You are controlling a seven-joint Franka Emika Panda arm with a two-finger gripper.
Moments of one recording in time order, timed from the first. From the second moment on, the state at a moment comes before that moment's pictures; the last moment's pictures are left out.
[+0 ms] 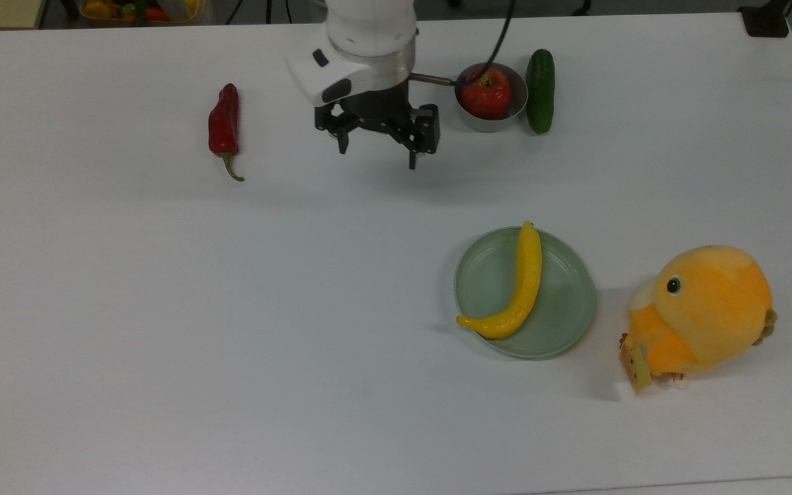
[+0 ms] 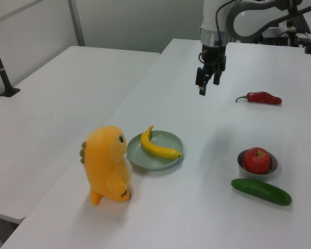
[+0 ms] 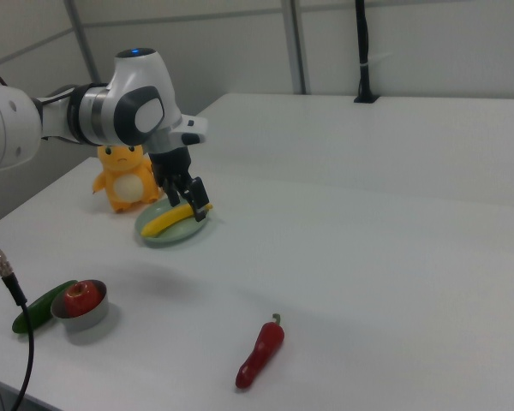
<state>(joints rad) 0.22 0.23 -0.02 -1.72 0.01 2.01 0.40</state>
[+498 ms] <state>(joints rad) 0.31 0.40 0.00 -1.55 0.01 2.03 0.68</state>
